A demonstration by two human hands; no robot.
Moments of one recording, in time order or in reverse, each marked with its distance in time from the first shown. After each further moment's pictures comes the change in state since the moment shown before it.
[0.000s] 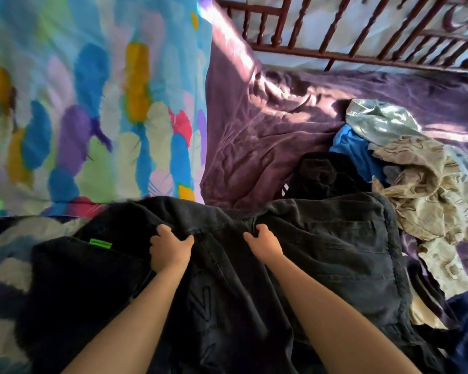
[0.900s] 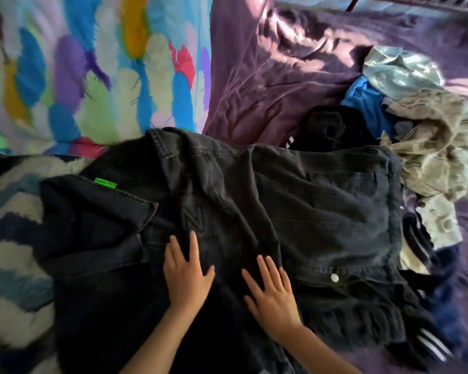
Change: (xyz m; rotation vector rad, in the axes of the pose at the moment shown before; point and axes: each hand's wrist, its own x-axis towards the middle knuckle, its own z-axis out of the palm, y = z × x) left_hand -0.116 -0.115 0.037 0.403 -0.150 0.427; right_hand -0.143 0.159 0.084 -0.700 0.280 -0.705
